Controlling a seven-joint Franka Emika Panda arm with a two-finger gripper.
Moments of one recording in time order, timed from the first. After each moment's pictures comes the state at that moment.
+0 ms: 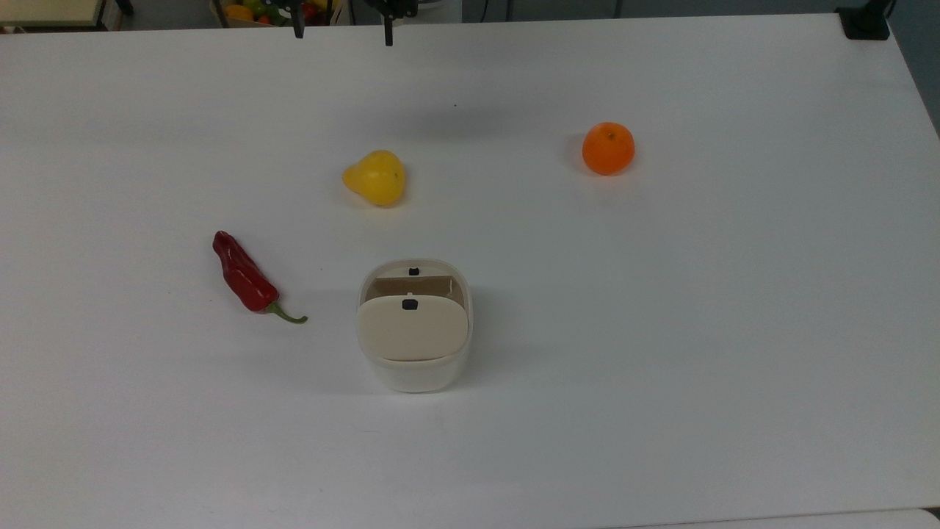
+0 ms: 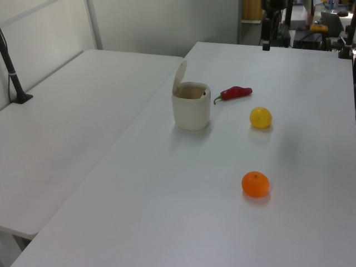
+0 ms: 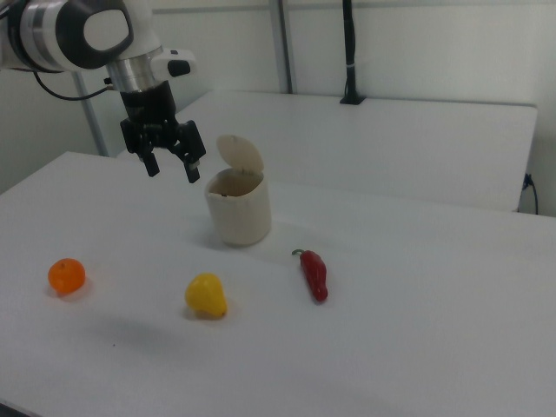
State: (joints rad) arm 0.04 0.03 0.00 -1.62 -0.07 1.66 0.01
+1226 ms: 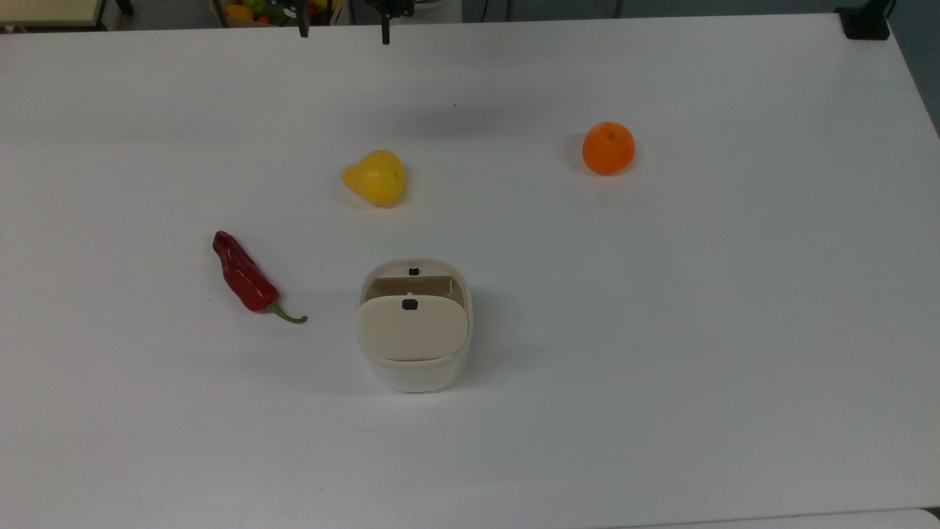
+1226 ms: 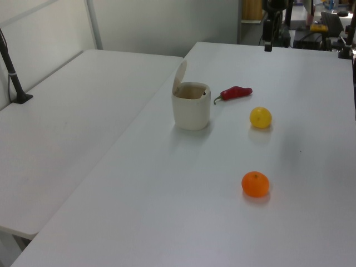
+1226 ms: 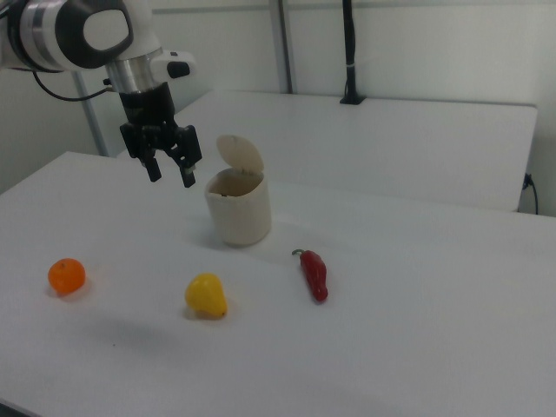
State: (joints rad) arm 0.04 0.03 0.00 -1.61 -0.07 1.64 0.01
